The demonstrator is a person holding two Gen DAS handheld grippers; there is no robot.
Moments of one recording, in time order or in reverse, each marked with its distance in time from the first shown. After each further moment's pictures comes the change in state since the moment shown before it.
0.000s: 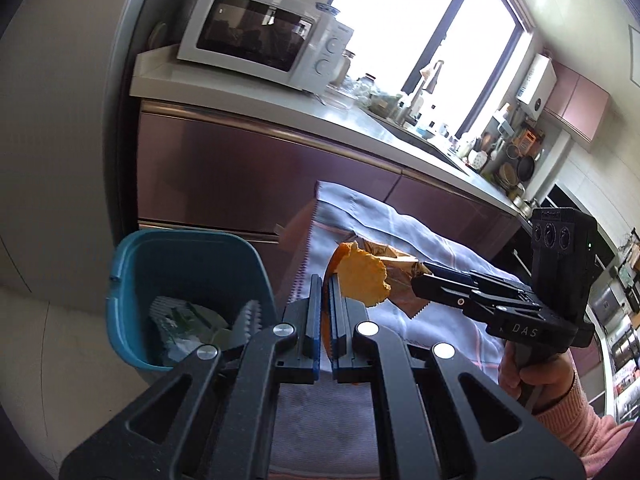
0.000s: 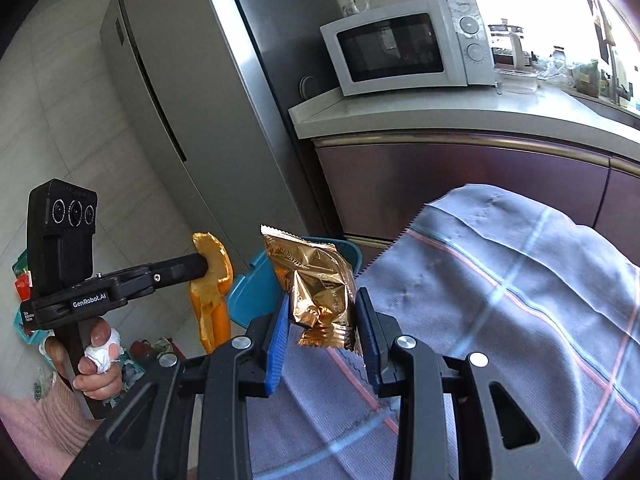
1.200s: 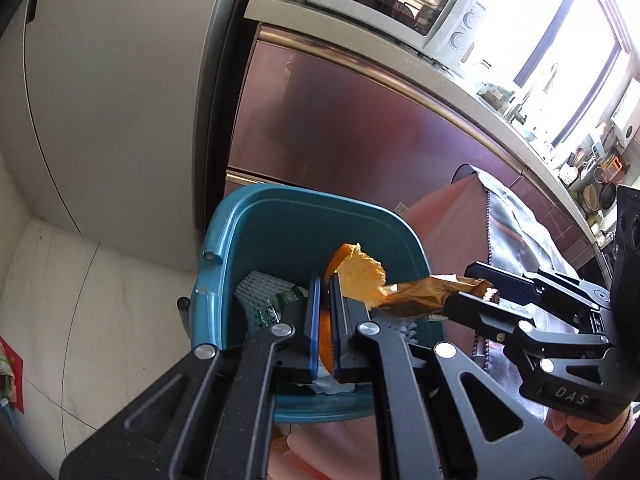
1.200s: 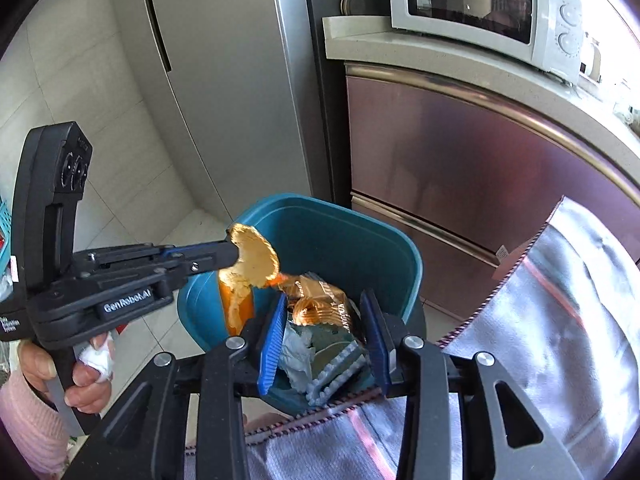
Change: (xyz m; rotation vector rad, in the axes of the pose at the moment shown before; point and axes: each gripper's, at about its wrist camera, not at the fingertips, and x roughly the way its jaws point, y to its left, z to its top) left arm 0.096 0.130 -0.011 -0.185 0.125 0.260; right arm 0.157 0.050 0.021 -0.153 0.237 -0.102
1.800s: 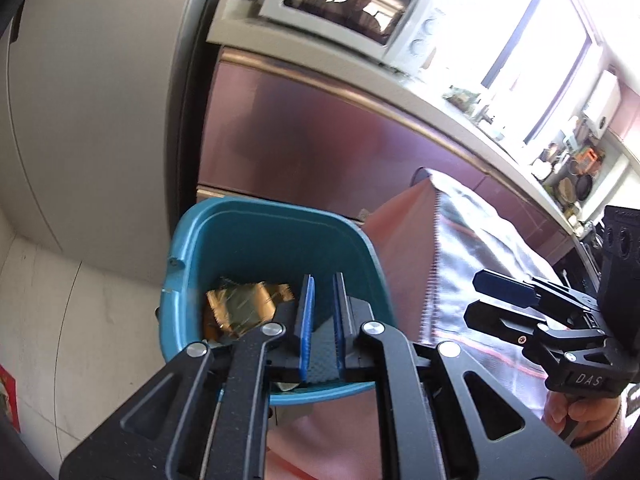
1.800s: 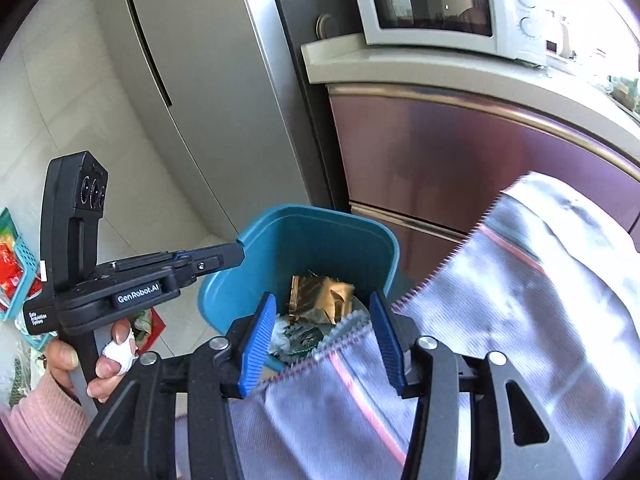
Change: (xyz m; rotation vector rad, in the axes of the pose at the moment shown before) left arm -0.028 -0.036 -0.015 0.072 -0.069 -0.100; right arm -0.064 -0.025 -0.032 0.095 -0.113 0.055
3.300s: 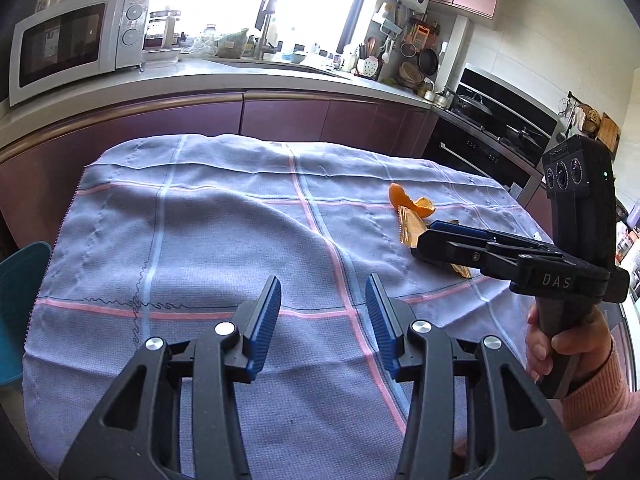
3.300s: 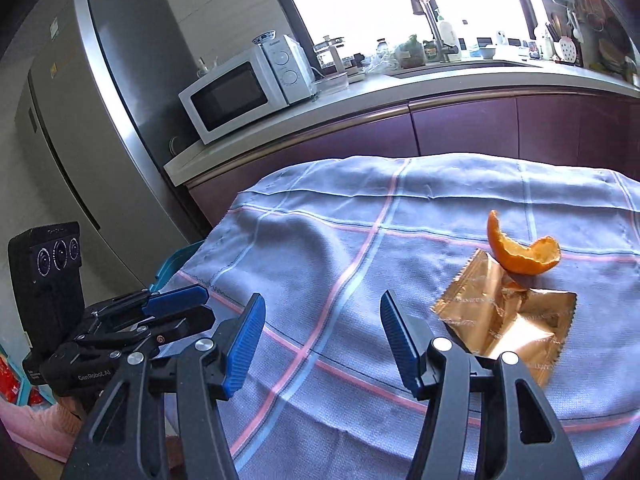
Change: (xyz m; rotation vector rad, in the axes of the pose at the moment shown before) left arm -0.004 -0.307 -0.135 0.535 0.115 -0.388; right arm -0.248 -0.139 -0.203 0.431 -0.286 -0.287
